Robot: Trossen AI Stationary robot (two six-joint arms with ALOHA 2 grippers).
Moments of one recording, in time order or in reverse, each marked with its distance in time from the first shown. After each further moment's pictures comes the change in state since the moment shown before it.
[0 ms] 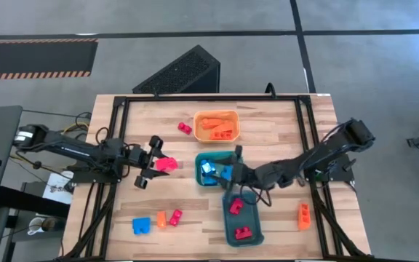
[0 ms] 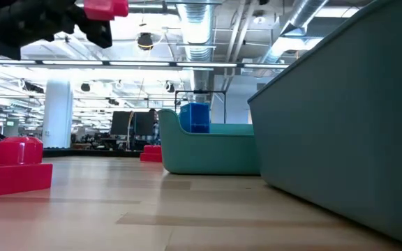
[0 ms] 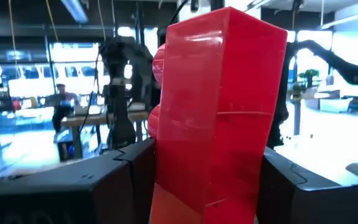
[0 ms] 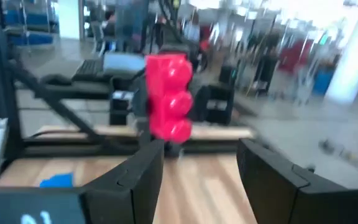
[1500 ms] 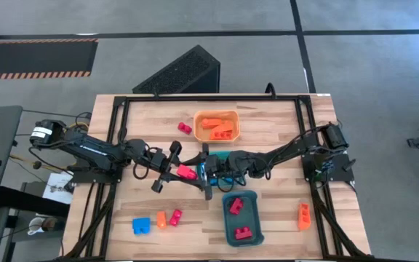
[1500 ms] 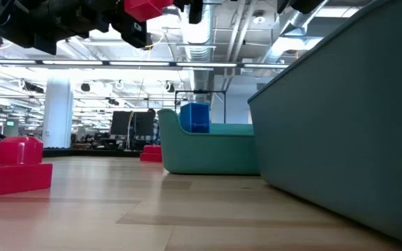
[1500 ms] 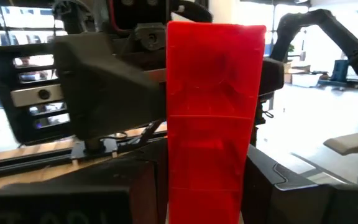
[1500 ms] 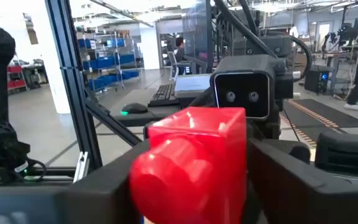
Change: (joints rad) left arm 0.001 0.356 0.225 0.000 0.108 0.004; right arm -0.191 0.274 0.209 0.159 -0.519 0.174
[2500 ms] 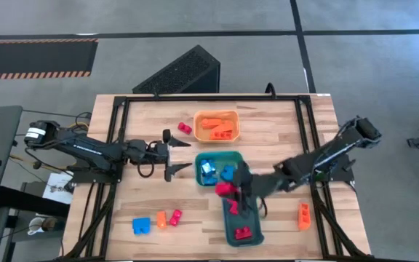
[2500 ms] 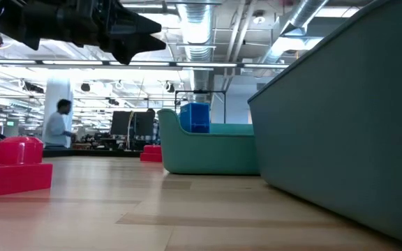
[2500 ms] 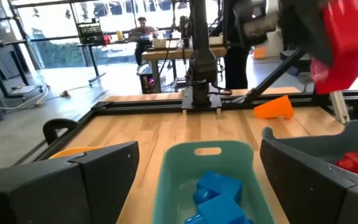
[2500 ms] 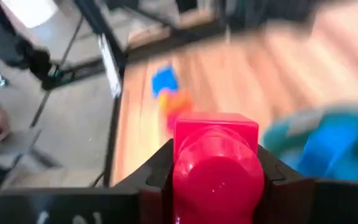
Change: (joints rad) left arm 0.003 -0.099 0.000 -0.253 -0.478 0.047; right arm 0.261 -0.362 0.001 -0.961 0.213 0.453
